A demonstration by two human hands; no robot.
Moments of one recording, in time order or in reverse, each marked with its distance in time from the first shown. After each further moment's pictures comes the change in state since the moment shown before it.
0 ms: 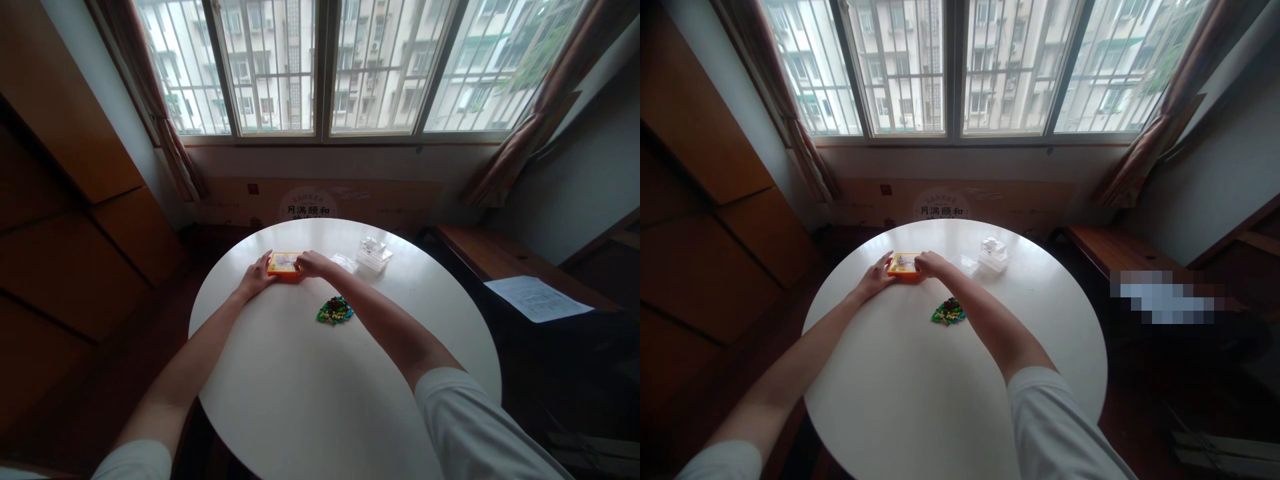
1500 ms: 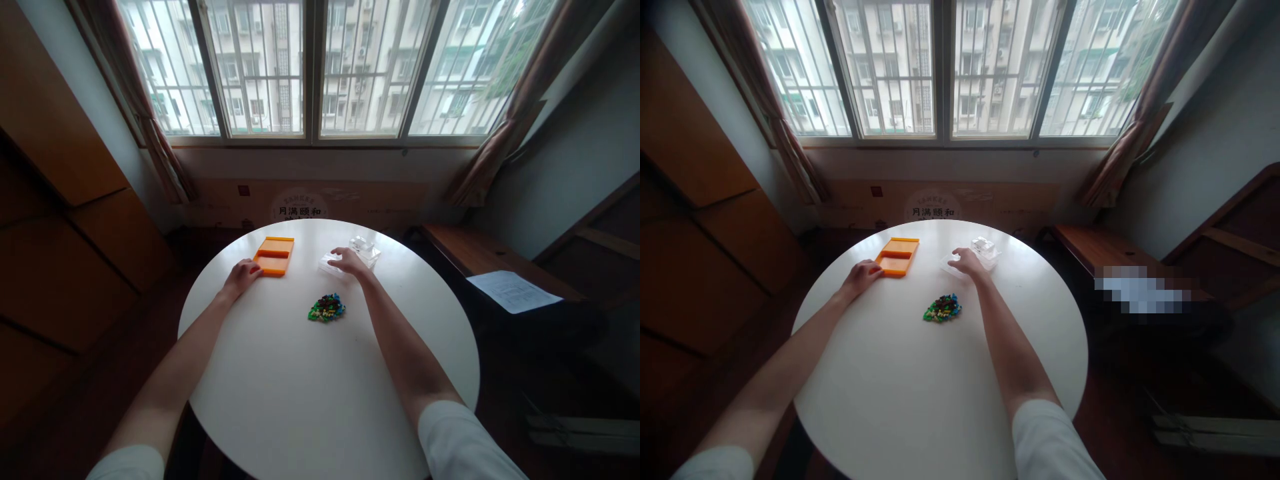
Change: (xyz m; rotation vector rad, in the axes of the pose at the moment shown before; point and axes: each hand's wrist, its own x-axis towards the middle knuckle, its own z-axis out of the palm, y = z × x) left_hand 0.004 -0.012 -0.008 0.181 0.022 0.104; right_hand -0.091 0.083 0.027 0.545 0.326 0.609
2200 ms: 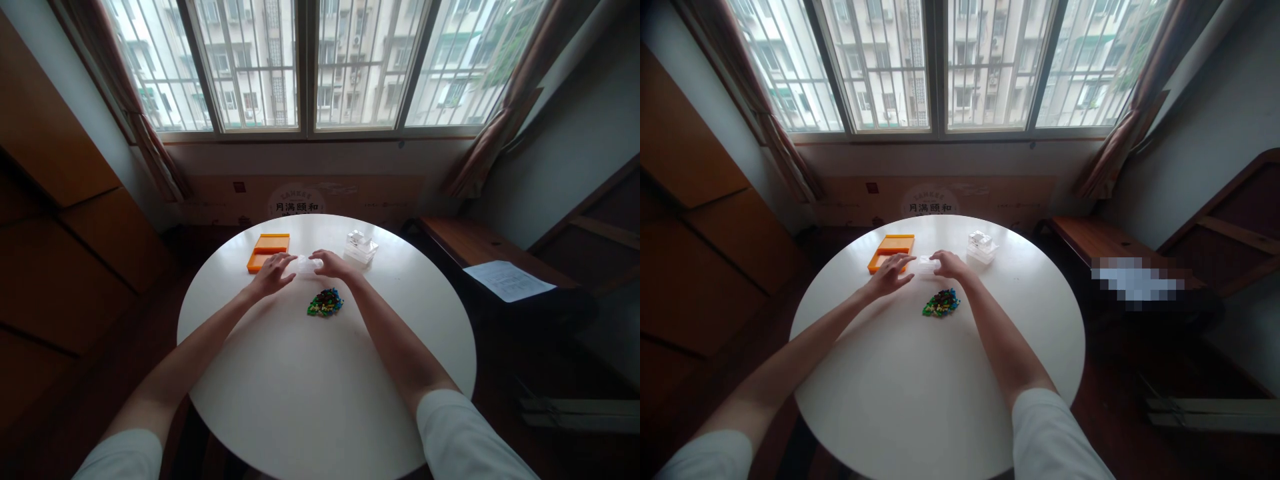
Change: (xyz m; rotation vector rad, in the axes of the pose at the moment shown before) left_hand 0.005 0.098 0.011 0.007 -0.019 0.338; right_hand -0.007 -0.020 0.029 -0.122 -0.117 -0.372
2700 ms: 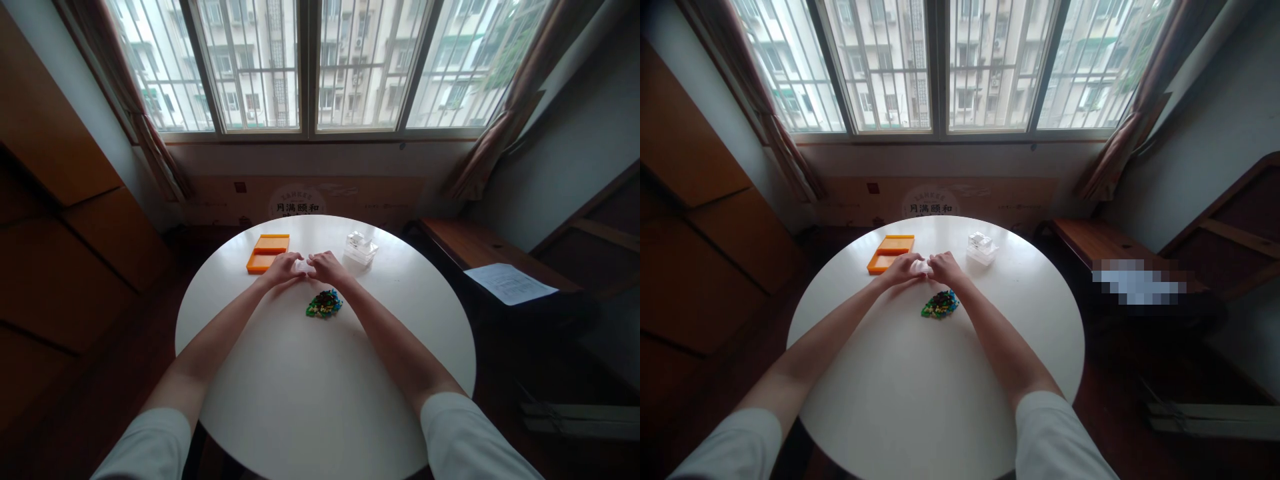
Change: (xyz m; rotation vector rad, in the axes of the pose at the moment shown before) left_hand 0.038 -0.007 0.029 -0.120 -0.129 -0.101; right_hand -0.003 -0.037 -0.005 -0.496 -0.065 -0.106
